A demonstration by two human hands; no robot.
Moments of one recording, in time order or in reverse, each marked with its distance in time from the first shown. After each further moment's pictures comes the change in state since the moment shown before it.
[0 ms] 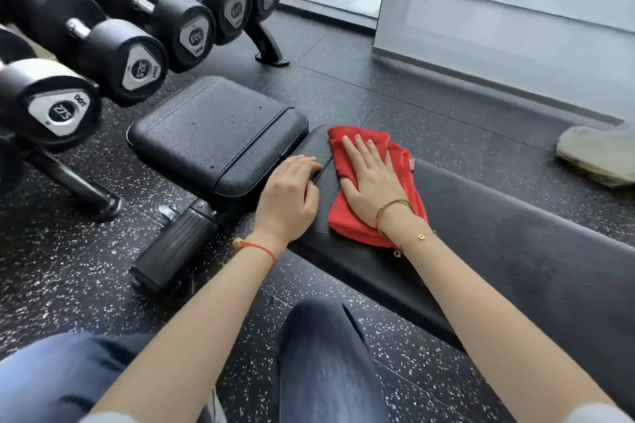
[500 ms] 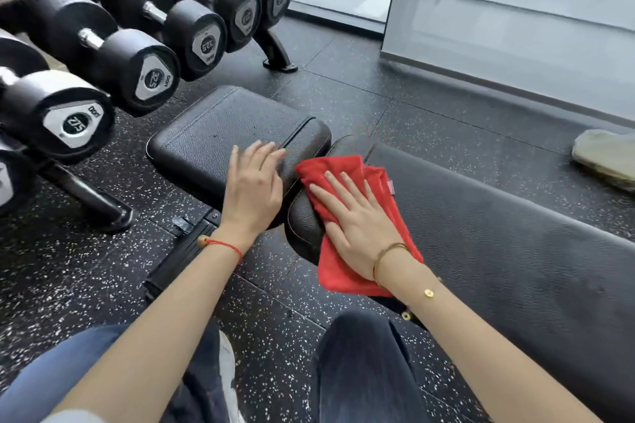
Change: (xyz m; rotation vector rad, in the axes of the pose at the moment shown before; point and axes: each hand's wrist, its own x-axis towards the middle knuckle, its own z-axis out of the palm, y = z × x) left_hand 0.018 -0.094 -0.041 0.306 0.040 -0.042; right_hand -0.023 -0.066 0.024 -0.048 -0.044 -0.225
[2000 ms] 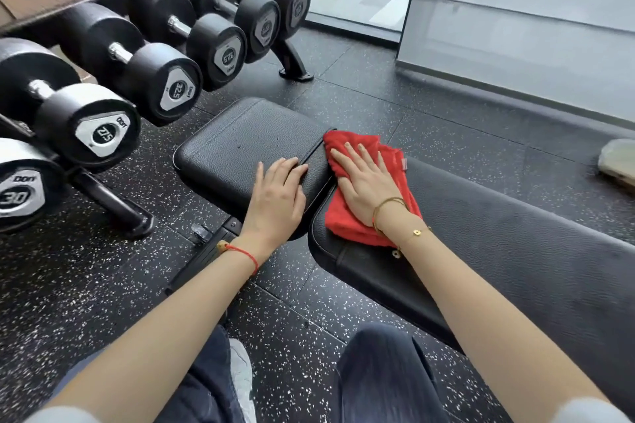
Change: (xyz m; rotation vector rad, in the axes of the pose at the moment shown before) left_hand 0.000 -0.008 -0.002 0.019 -0.105 0.021; right_hand 0.090 0.014 0.000 0.022 -0.010 0.155
